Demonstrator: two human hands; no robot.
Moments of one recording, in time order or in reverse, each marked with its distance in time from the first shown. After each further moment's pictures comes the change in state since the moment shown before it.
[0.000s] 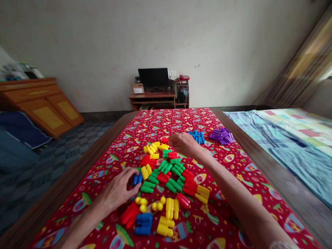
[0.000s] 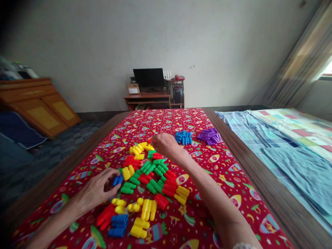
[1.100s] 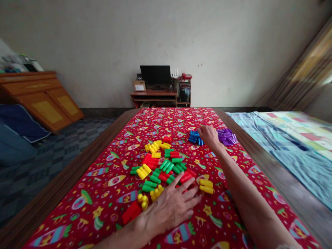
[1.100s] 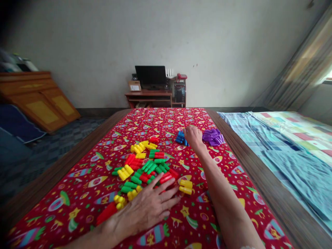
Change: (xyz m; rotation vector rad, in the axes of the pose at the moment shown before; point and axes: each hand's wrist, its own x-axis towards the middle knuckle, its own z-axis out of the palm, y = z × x) left_hand 0.002 0.121 0.074 0.309 -0.222 0.862; right_hand 0.003 0.096 0.015 -0.238 0.180 0.588
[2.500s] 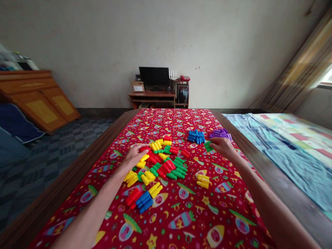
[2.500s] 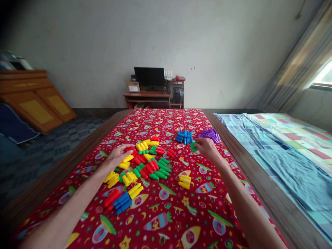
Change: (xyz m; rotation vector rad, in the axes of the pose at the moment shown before) left_hand -0.072 -0.171 0.015 -0.927 0.581 -1.055; right_hand -0.060 0.064 -0.016 0.286 -0.043 -0.130
